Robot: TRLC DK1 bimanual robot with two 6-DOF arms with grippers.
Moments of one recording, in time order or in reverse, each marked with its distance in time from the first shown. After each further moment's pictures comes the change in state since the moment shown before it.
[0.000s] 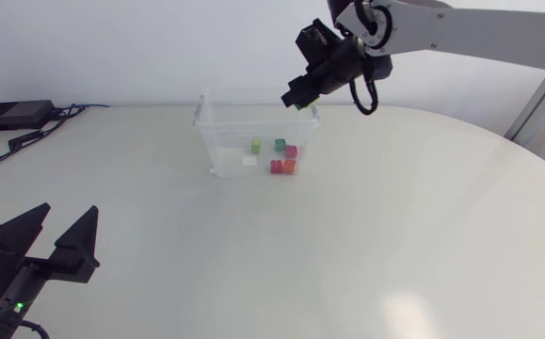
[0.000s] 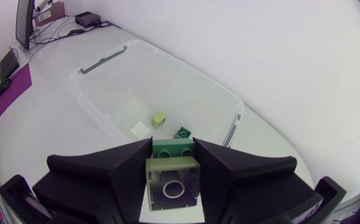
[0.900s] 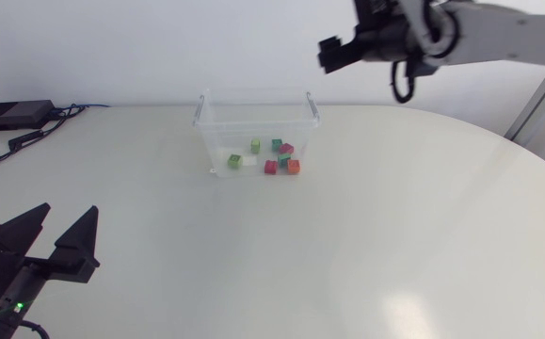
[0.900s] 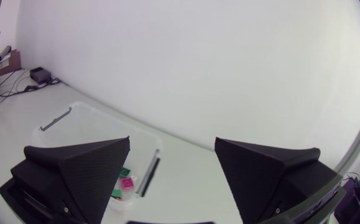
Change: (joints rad) left arm 0.000 0.000 0.000 0.000 0.000 0.000; right arm -0.109 -0.304 -0.332 0.442 0.176 0.072
